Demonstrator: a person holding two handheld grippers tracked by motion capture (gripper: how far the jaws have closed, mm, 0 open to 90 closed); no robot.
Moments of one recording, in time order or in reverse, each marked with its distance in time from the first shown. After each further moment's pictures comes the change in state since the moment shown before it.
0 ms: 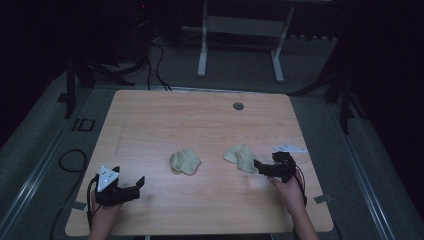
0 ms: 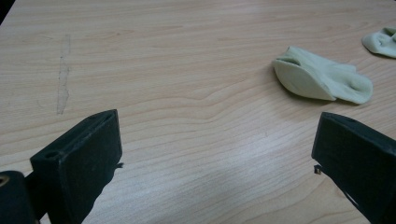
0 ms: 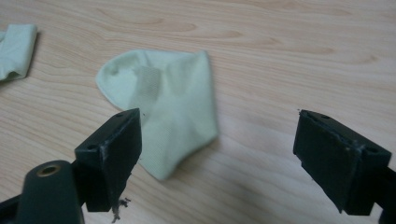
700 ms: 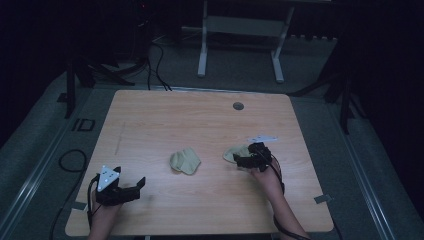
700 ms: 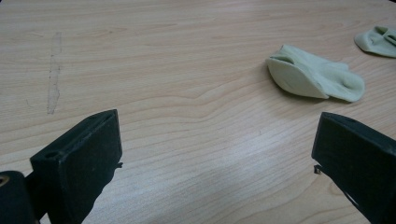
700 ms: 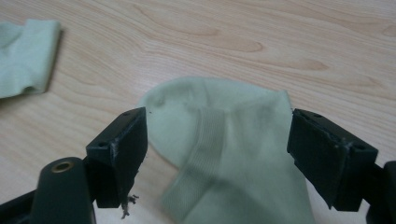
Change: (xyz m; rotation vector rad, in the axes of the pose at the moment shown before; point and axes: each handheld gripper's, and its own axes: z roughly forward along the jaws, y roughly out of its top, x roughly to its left) left arm -0.001 0.001 0.001 0.010 -0.023 0.004; right arm 0.041 0.030 0.055 0.063 0.043 -0.088
